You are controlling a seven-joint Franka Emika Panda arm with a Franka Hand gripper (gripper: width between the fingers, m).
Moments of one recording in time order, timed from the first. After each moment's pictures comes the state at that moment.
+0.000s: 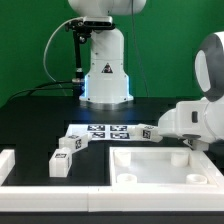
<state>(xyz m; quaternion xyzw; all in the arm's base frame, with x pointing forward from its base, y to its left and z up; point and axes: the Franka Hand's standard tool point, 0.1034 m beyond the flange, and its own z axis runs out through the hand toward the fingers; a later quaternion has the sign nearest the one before) 0.431 0.179 0.010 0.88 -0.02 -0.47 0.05</state>
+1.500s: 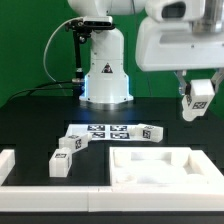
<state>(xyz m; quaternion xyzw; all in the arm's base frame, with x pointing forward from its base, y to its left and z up) 0.623 0.108 0.171 1.00 0.02 -0.02 -0.03</state>
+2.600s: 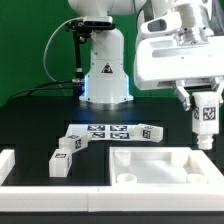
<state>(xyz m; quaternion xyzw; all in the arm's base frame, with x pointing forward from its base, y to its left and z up) 0.608 0.118 0.131 0.95 0.03 0.31 -0.04</state>
